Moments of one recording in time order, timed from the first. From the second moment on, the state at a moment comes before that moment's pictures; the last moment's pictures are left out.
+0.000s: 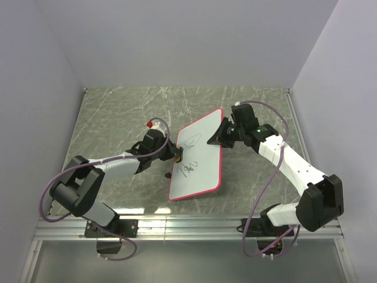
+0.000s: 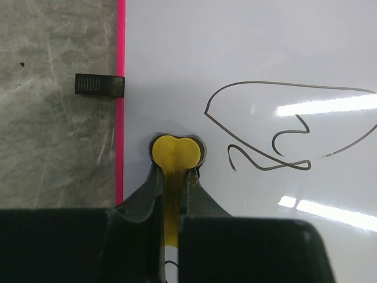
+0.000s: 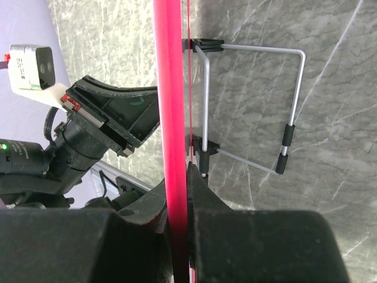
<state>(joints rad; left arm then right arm) -0.60 1.51 0.69 0.22 0.07 -0.85 0.45 1.35 1.10 -0.54 -0.31 0.85</state>
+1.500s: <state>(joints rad) -0.50 1.73 0.92 0.24 0.27 -0.82 0.45 1.34 1.08 -0.52 -0.29 0.88</state>
